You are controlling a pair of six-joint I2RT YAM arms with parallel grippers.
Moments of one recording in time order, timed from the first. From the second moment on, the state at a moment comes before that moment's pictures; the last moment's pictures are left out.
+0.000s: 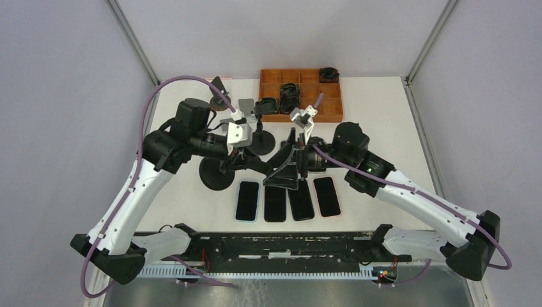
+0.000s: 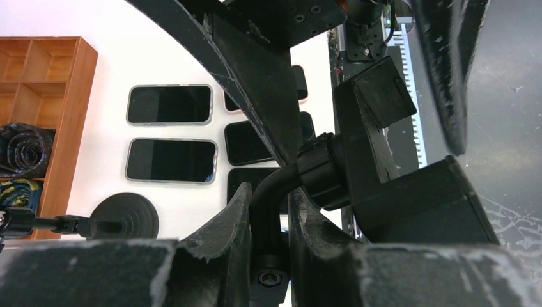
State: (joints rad) left arm -0.52 1.12 1.40 -0.99 0.90 0.67; right arm 0.87 1.15 1.02 0.10 -0.69 0.61
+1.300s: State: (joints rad) left arm -0.51 1.16 1.48 -1.14 0.84 0.73; right arm 0.77 1.08 1.11 -0.36 -0.35 0.49
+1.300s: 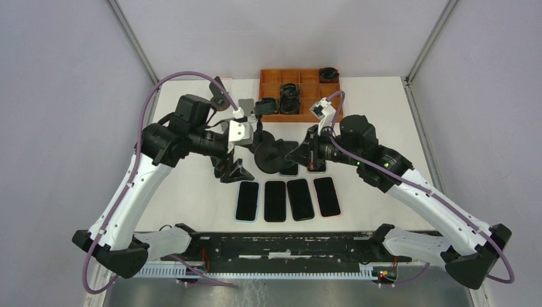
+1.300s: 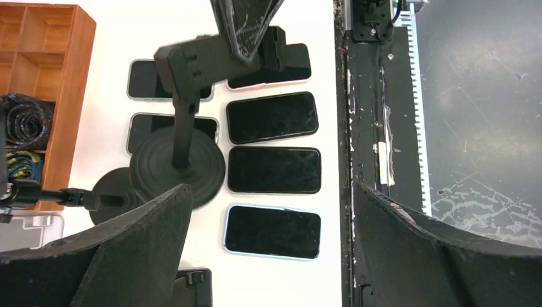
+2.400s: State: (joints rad) left arm -0.11 1.31 1.66 -1.11 0.73 0.46; right arm -0.05 1.32 1.33 -0.59 -0.19 0.30
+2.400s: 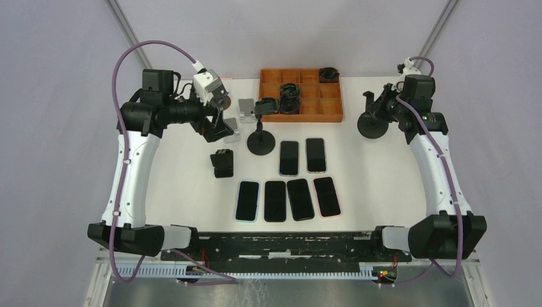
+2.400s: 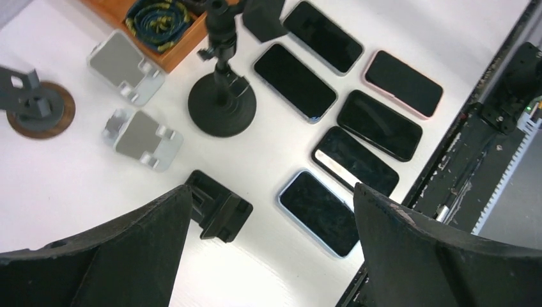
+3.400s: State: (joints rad) left arm 0.01 1.21 1.25 -0.70 0.56 0.33; right arm -0.15 1.62 1.40 -0.40 -0.31 0.35
